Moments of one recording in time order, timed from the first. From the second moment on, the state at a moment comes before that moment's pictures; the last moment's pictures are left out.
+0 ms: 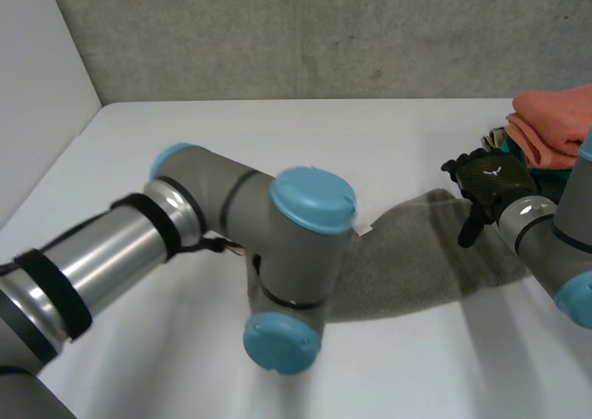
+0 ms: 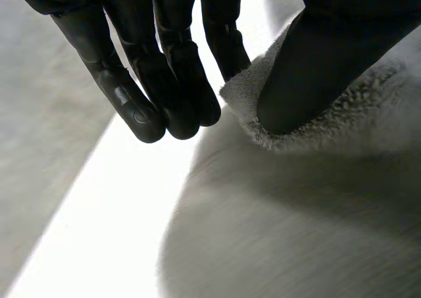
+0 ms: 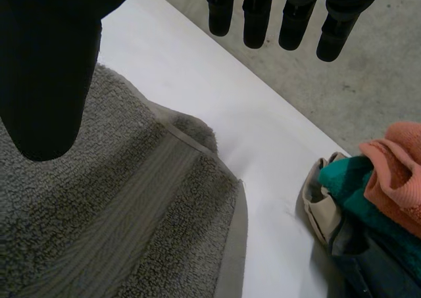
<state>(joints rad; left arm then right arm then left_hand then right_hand) 3.80 -2.57 -0.68 2.91 -1.93 3.71 1.79 -1.12 1.53 -0.10 1.47 2.70 1.16 1.19 1.18 1.19 0.99 0.22 0.21 0.20 0.21 0.05</state>
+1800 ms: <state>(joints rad) 4.15 -2.00 -1.46 3.29 -1.81 3.78 1.27 -1.12 1.71 -0.25 1.25 2.36 0.19 0.20 0.20 0.20 0.05 1.11 1.17 1.18 1.19 0.98</state>
